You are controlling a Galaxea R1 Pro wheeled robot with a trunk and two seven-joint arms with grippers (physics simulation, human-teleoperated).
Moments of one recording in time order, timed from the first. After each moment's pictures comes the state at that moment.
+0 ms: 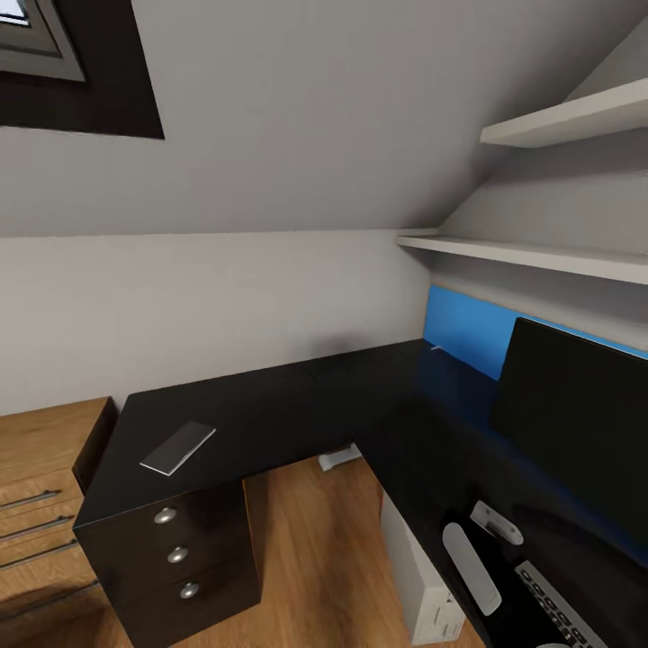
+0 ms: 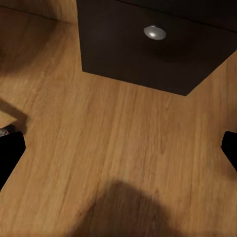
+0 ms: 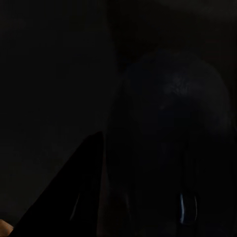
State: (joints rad) left arm -0.06 0.06 0.18 -0.33 0.44 -0.39 -0.03; right arm -0.40 -0.02 0.10 -0.99 -0.75 0.26 -0.80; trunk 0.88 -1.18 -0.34
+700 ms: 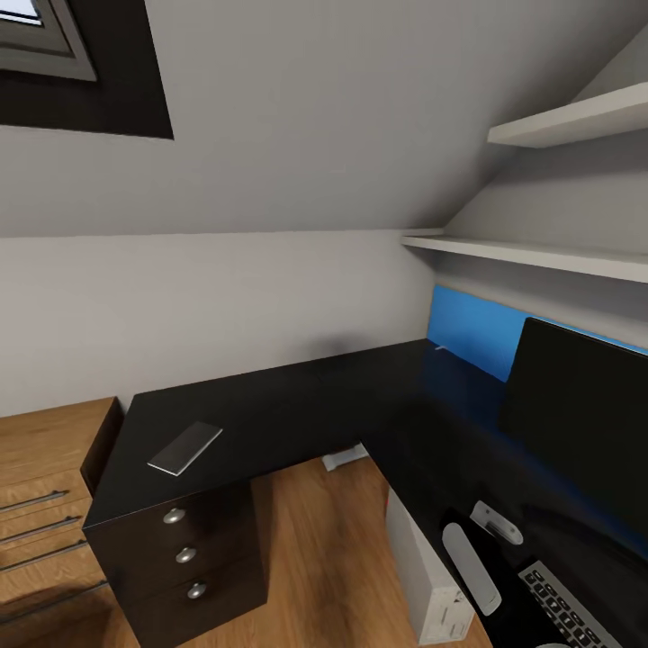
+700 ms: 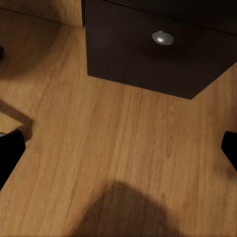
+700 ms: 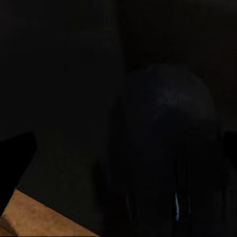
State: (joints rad) left arm -0.06 0.06 0.18 -0.33 0.44 -0.39 -0.03; right arm -0.40 -0.02 0.10 -0.99 -0.75 0.26 -0.80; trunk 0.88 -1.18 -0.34
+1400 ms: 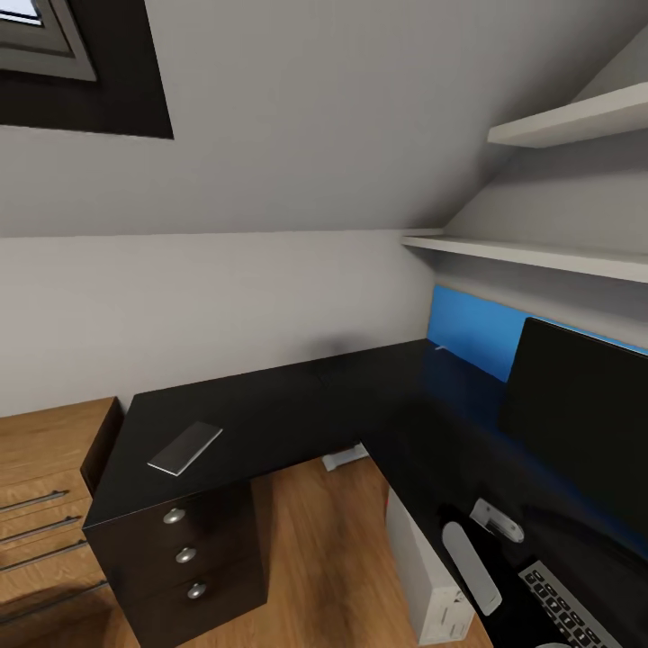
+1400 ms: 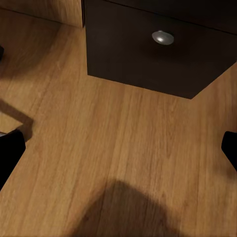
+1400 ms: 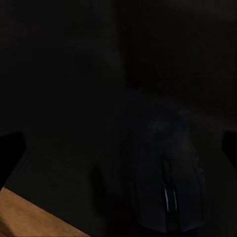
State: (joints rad) left arm -0.06 0.06 0.18 -0.33 0.44 -0.39 -0.03; right arm -0.40 -0.02 0.10 -1.00 -0.74 0.25 -0.80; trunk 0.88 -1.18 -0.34
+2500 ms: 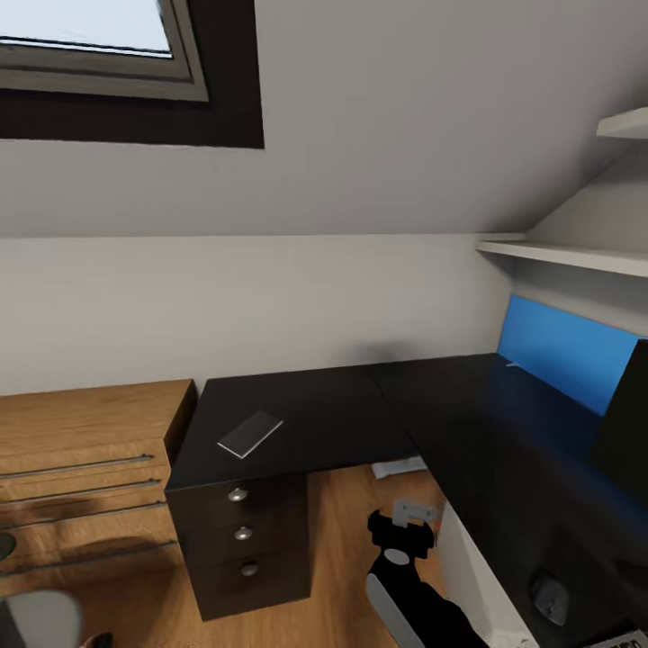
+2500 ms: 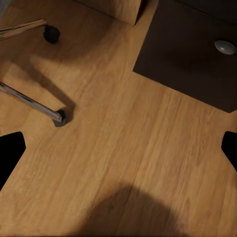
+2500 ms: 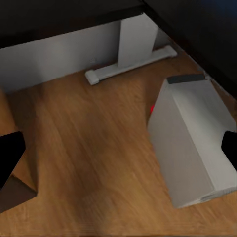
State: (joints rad) left arm -0.06 0.06 0.18 -0.32 0.44 -0.38 -0.03; right arm -0.40 0.08 0.54 -0.90 -0.49 0.14 -0.80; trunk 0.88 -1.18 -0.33
